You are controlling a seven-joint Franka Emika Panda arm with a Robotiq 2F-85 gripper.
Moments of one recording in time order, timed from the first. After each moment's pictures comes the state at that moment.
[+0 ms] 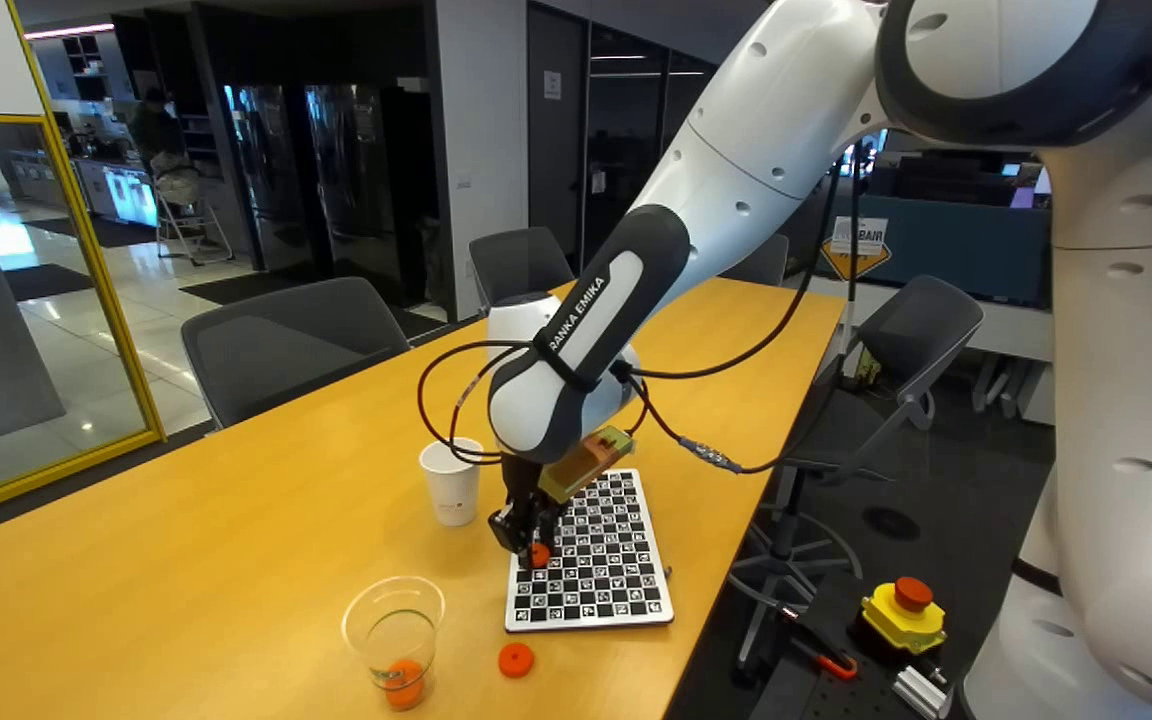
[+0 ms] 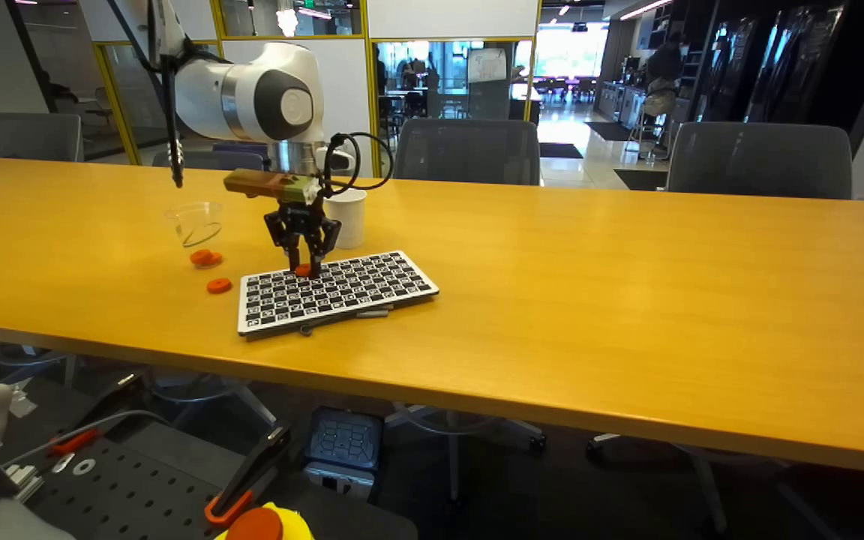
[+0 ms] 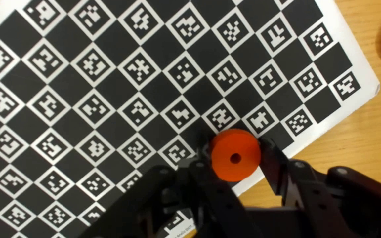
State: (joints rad) arm 0.08 0.31 0.07 -2.30 -0.02 2.54 0.06
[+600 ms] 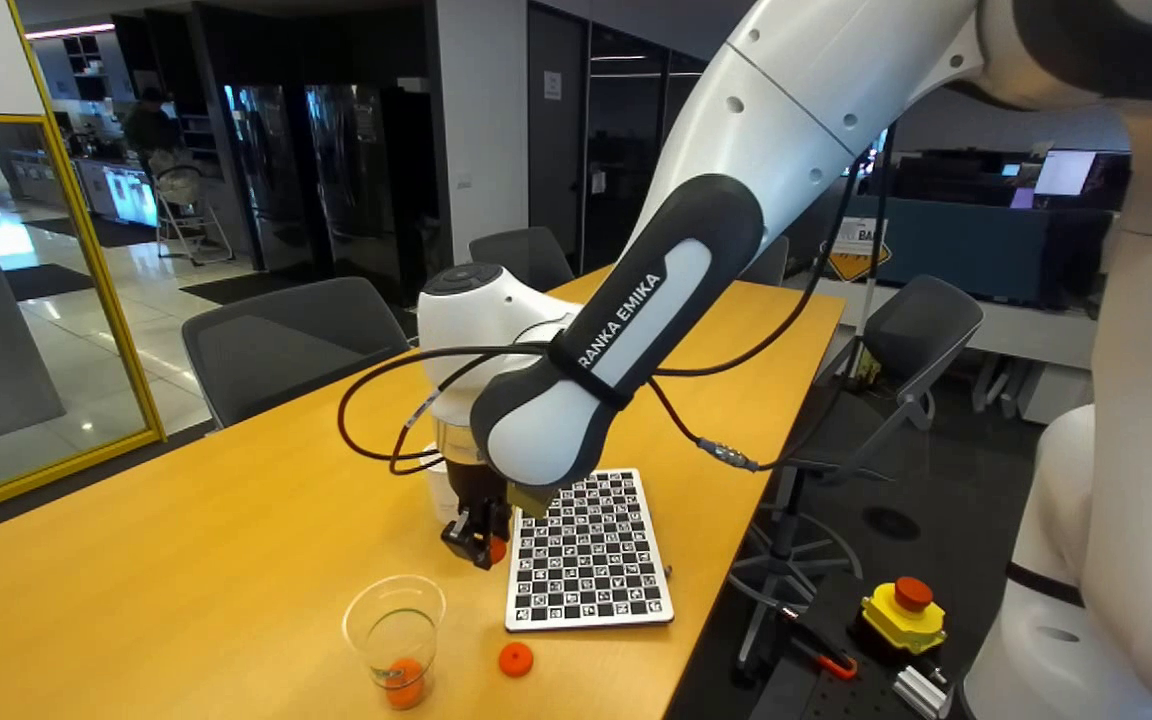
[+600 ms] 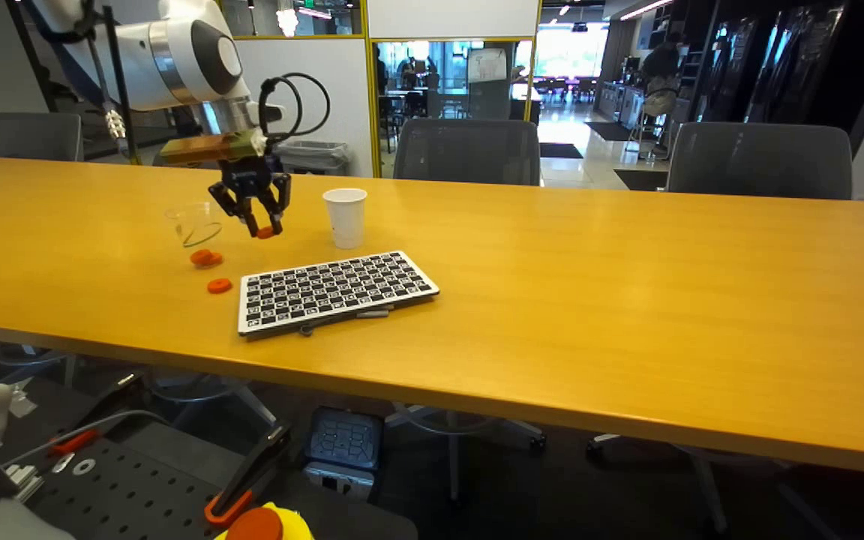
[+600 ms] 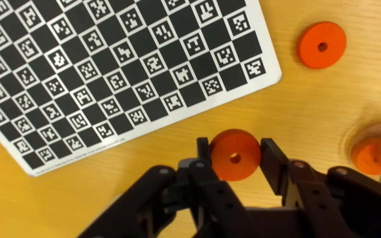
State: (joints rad) arm 0.24 0.17 0.09 -2.34 -0.29 2.55 0.20
